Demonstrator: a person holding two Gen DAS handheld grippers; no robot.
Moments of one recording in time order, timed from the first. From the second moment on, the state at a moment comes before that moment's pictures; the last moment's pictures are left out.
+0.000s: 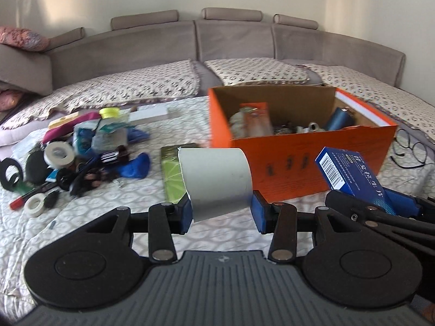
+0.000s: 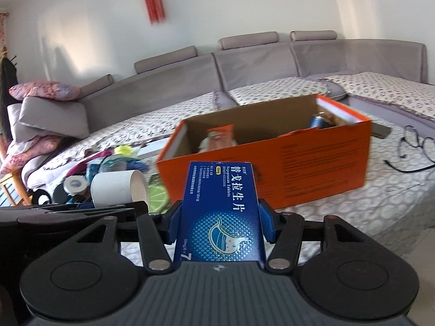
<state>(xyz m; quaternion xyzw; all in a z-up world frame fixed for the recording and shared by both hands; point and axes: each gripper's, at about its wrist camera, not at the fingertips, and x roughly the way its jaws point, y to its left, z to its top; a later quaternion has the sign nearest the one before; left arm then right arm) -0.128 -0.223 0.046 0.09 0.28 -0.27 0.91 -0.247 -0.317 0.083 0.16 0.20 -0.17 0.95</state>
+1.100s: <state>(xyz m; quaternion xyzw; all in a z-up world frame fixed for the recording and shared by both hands) -0.072 -0.315 0.080 0.08 0.25 -0.32 0.91 -0.203 -0.435 0.131 0.17 0.15 -0.22 0.95</state>
